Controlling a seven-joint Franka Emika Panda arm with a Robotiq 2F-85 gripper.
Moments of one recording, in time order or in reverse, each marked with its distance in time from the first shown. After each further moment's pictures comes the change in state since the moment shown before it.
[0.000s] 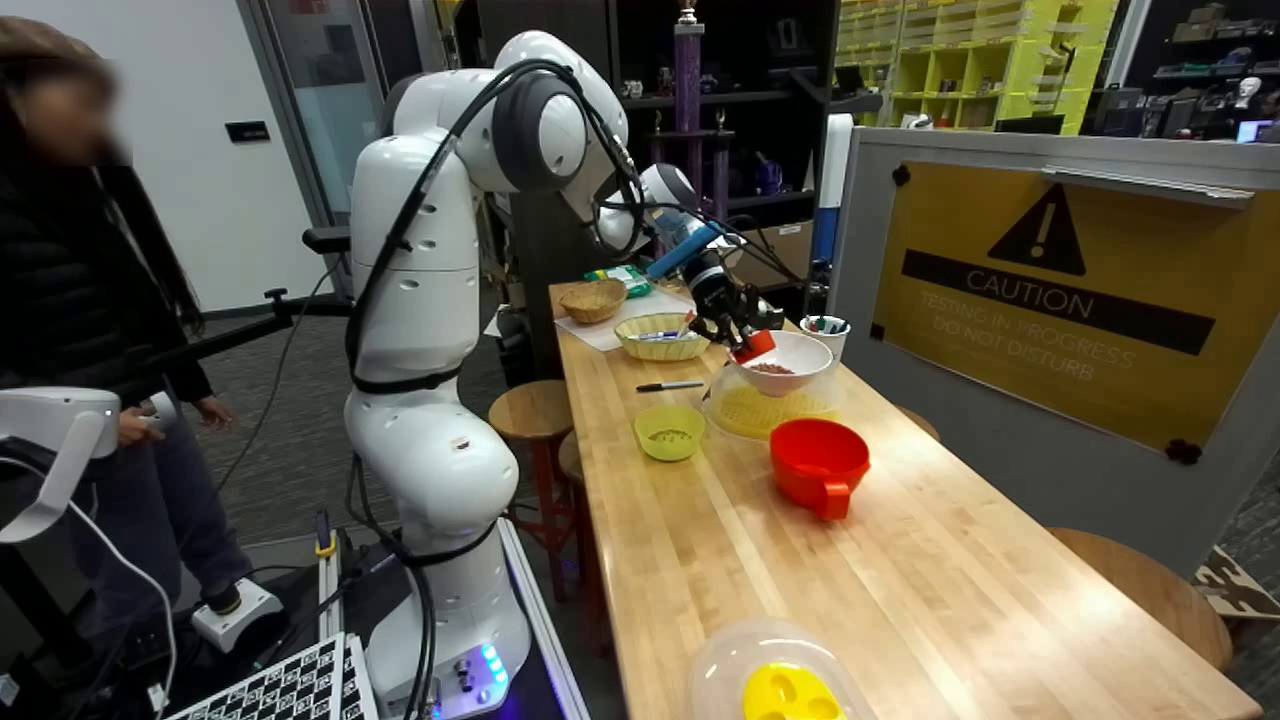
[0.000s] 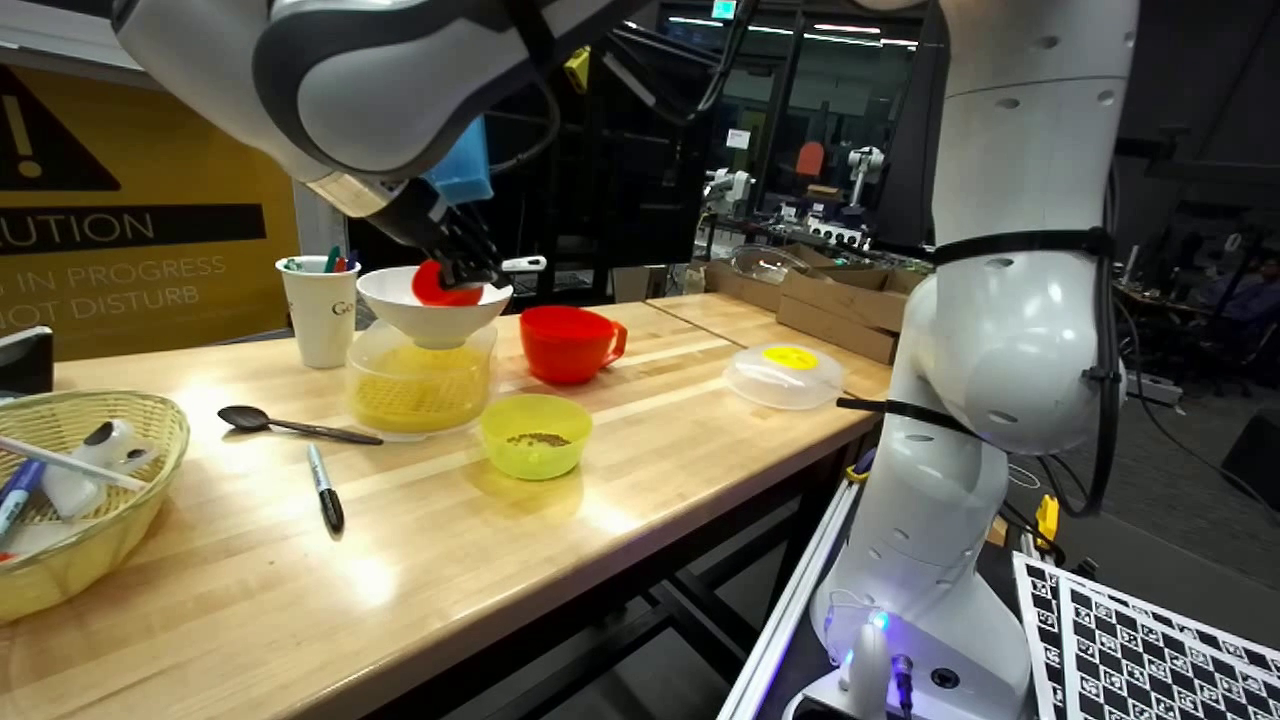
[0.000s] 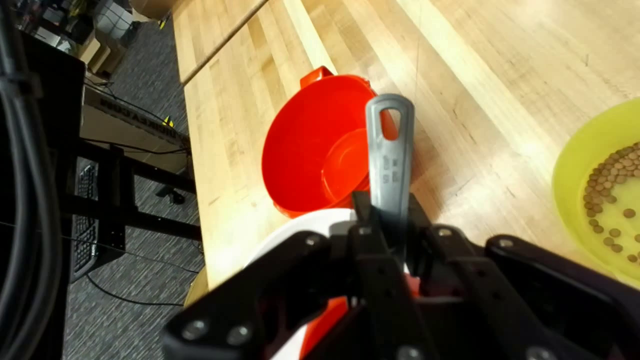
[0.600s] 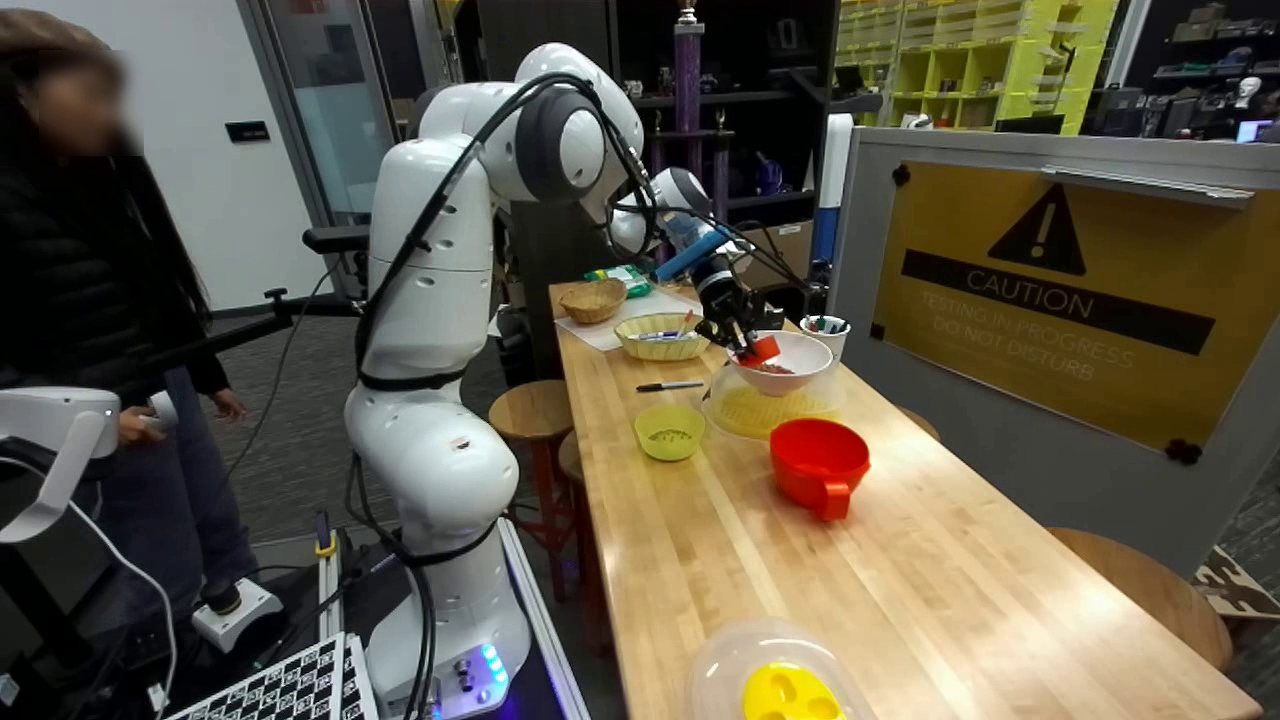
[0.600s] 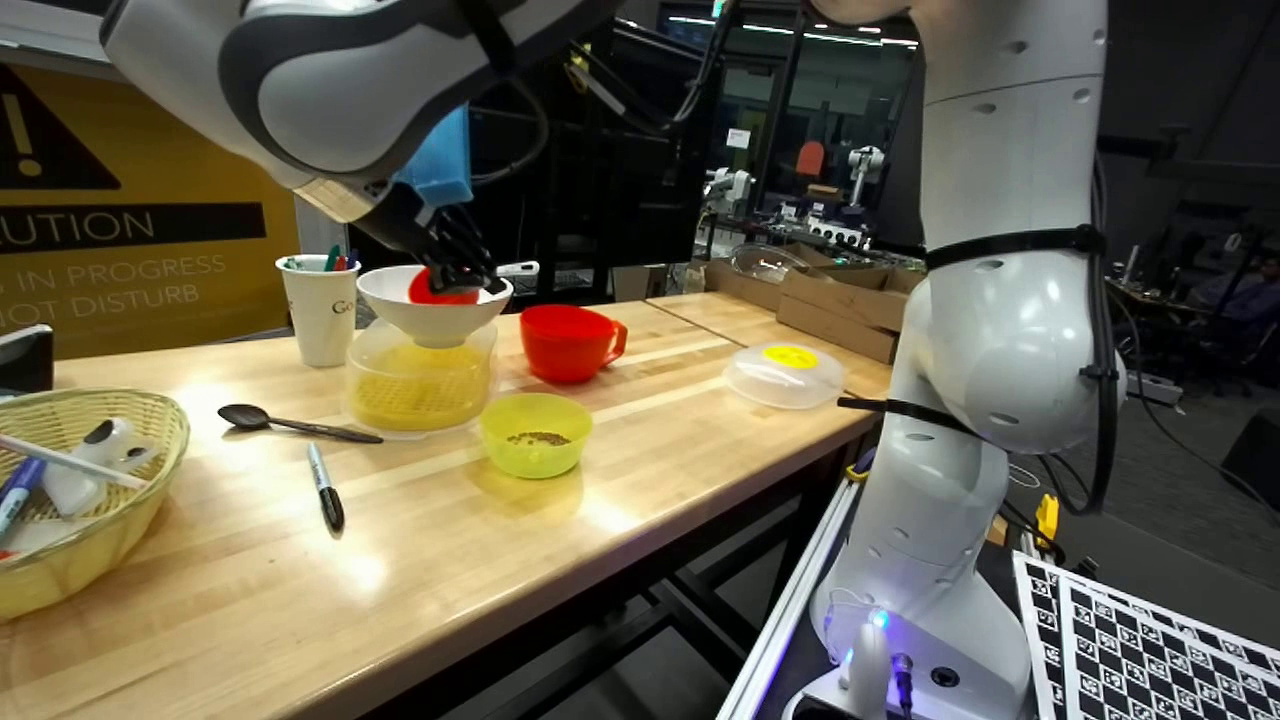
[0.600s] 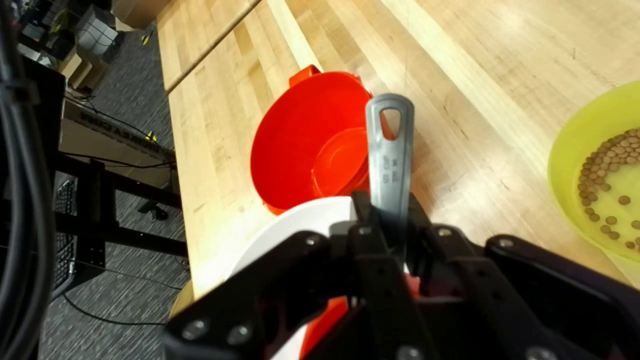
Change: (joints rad) arm -0.001 0.073 -0.012 0.082 0.025 -0.043 -0.006
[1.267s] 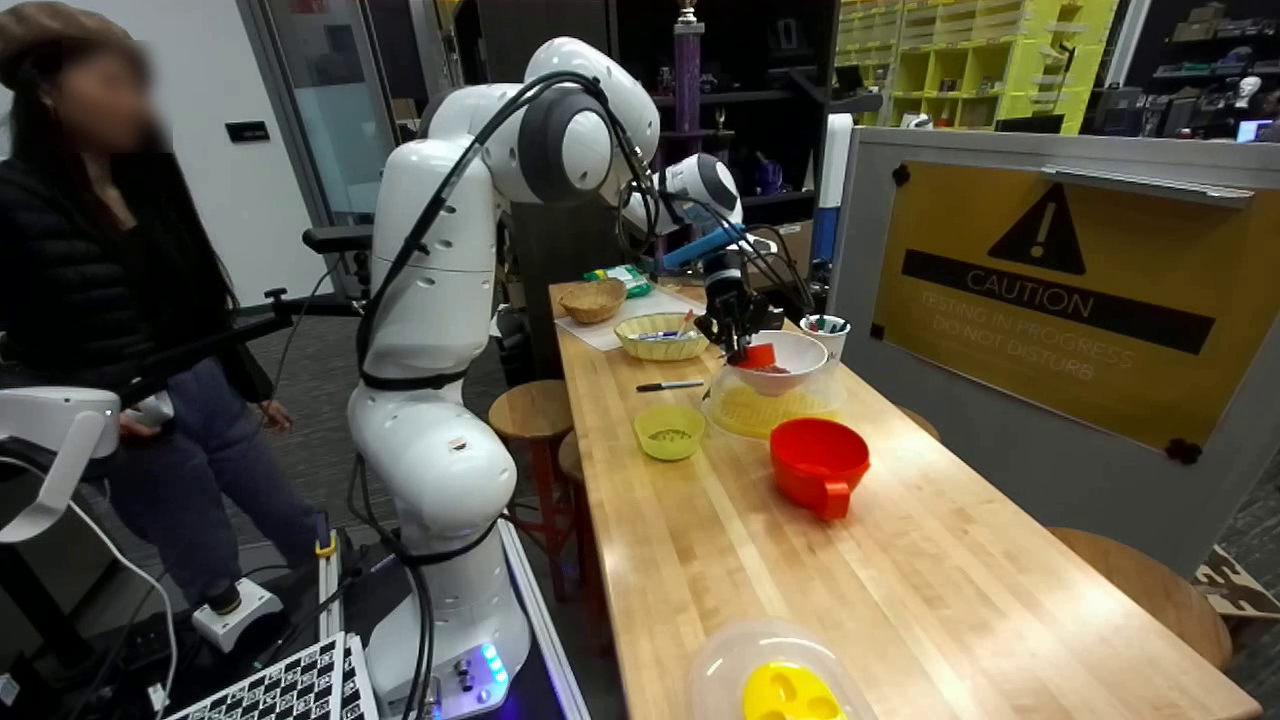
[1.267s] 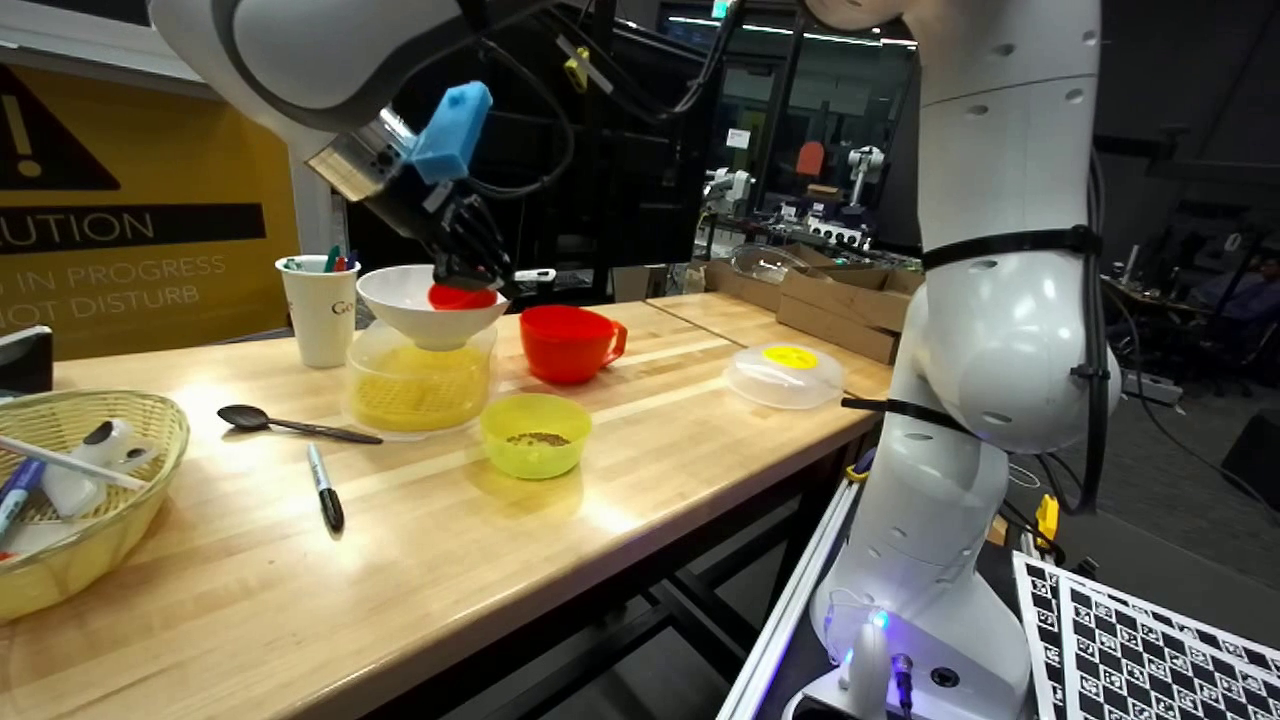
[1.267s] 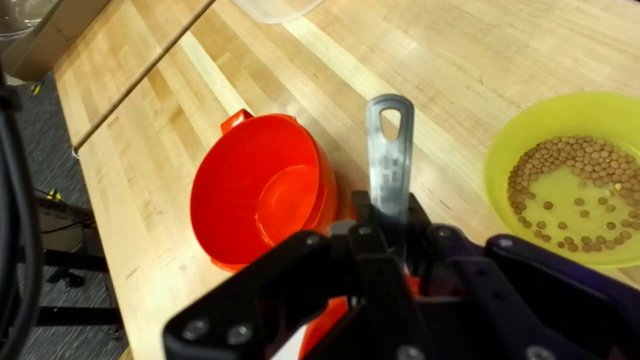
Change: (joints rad) arm -0.034 0.009 -0.044 0.074 0.199 -0.069 0.011
